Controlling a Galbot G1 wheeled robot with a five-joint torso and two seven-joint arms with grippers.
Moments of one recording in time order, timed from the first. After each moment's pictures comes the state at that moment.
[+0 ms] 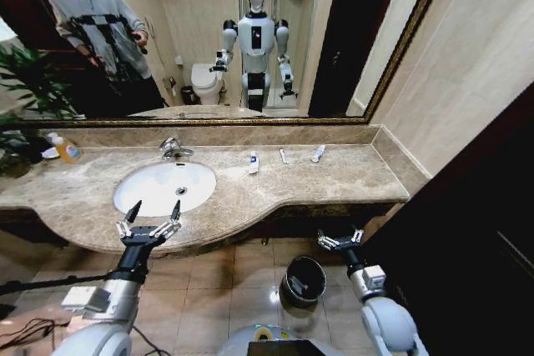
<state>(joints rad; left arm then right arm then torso) 1.84 -1.36 -0.82 -2.47 -0.37 0.04 0.05 -1.61 1.41 0.60 2.13 0.06 -0.05 -0.08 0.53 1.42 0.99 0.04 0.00</state>
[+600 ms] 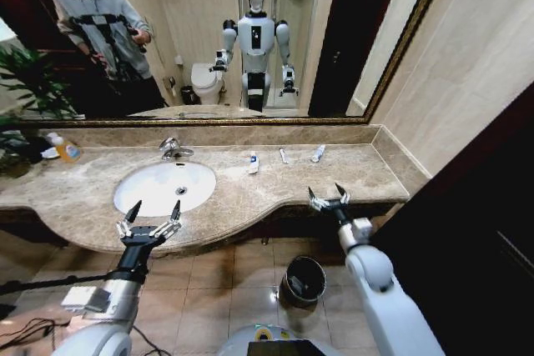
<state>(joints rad) 1.84 -1.36 -0.82 -2.47 -0.37 0.04 0.05 -1.17 1.29 0.49 1.90 0.21 -0.17 0.01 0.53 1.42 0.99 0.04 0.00</state>
